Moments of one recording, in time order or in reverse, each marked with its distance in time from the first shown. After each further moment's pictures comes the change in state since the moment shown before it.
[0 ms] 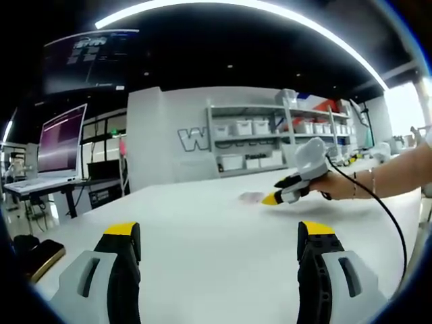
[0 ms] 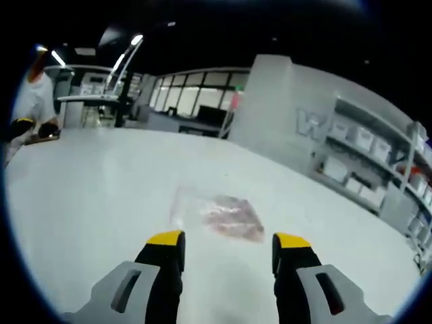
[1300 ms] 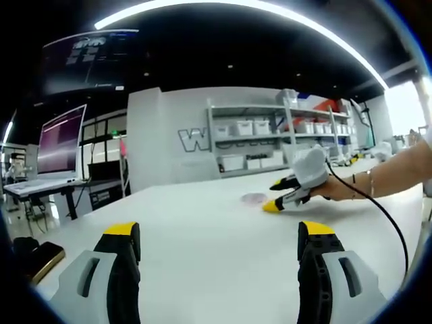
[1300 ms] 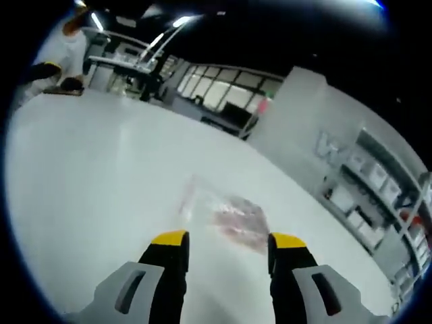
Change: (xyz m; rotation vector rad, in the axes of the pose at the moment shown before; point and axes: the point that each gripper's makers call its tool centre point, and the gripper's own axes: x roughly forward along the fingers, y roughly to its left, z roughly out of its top) left arm 0.004 0.003 -0.002 0.003 0.000 0.008; right arm 0.018 0.013 -0.003 -0.267 -0.001 0.069
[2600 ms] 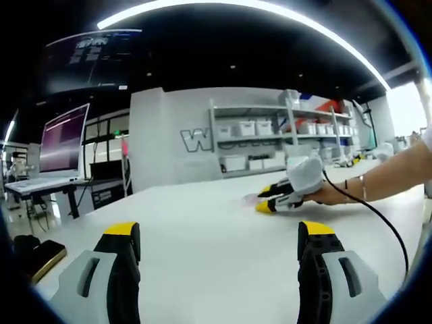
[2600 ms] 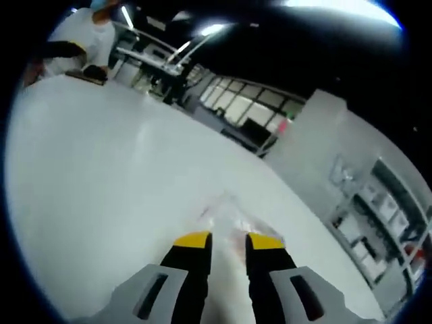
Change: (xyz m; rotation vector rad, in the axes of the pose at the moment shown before) left arm 0.000 0.004 0.001 -0.007 -0.004 0.014; right arm 0.020 0.026 0.017 -0.151 -0.103 0.098
